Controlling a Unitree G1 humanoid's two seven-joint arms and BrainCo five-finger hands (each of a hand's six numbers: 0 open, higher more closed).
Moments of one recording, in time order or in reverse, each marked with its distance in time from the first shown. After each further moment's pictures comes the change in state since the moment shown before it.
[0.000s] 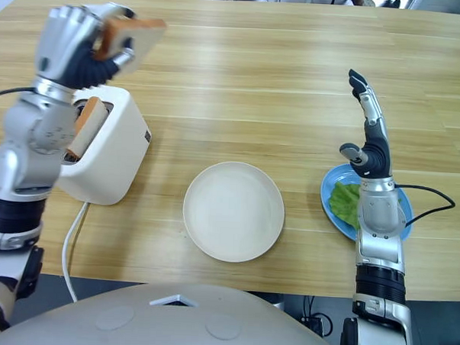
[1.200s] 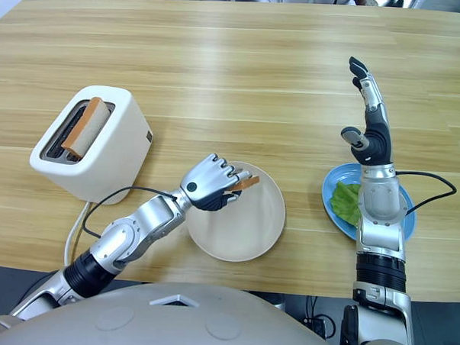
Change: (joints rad) left arm 0.314 -0.213 -0.535 0.059 0.424 -0.059 -0.009; right arm -0.047 -0.016 0.008 -0.014 0.011 0.072 0.025
